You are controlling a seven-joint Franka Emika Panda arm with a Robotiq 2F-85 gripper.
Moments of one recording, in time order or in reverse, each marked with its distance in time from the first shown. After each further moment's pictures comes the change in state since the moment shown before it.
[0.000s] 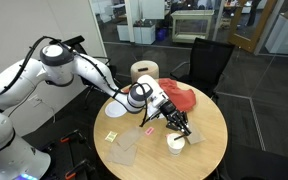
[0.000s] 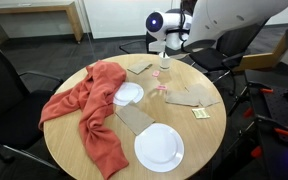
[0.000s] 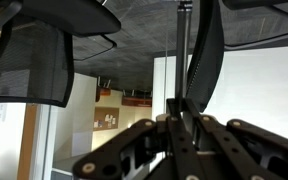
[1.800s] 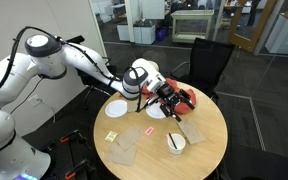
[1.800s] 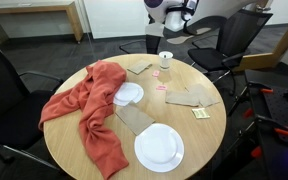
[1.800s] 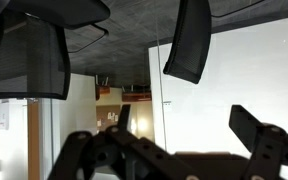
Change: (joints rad) arm 0.113 -0.106 -0.117 -0.079 -0.001 -0.019 0.005
